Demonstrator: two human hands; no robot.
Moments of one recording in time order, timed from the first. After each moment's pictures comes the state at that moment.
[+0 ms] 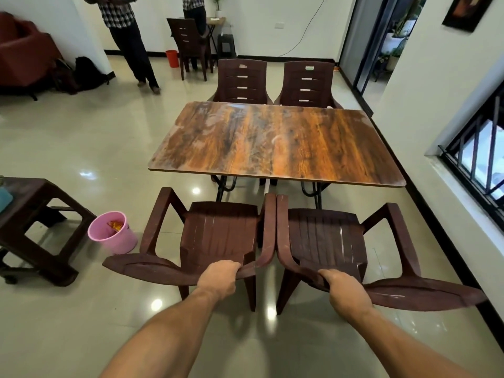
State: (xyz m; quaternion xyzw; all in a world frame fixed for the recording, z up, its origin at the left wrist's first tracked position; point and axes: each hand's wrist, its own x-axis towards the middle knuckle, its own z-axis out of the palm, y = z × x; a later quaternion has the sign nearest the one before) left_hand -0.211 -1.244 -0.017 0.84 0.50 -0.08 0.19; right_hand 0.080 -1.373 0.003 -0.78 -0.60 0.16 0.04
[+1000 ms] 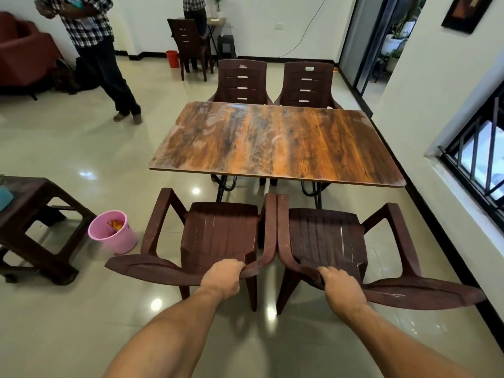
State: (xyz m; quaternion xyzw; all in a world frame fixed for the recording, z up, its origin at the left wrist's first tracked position) left_hand -0.205 -1.244 -0.023 0.84 0.50 -0.09 0.22; right_hand 0.069 -1.369 0.007 -0.79 -0.60 0.13 -0.06
